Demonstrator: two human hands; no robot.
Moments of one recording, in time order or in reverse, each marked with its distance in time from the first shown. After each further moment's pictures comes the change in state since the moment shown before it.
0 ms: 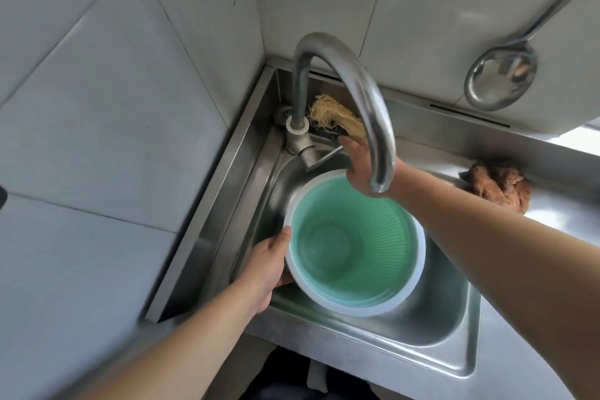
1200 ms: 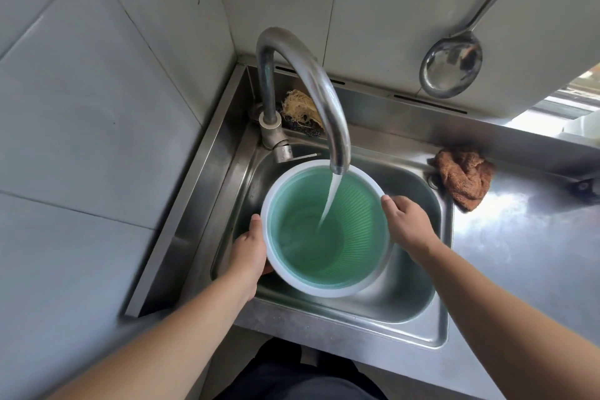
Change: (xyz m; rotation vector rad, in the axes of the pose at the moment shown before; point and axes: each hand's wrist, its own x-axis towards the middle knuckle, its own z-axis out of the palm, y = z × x) left_hand 0.007 -0.007 0.013 0.091 0.225 0.000; right_hand -0.115 0.079 0.075 0.657 0.276 0.454
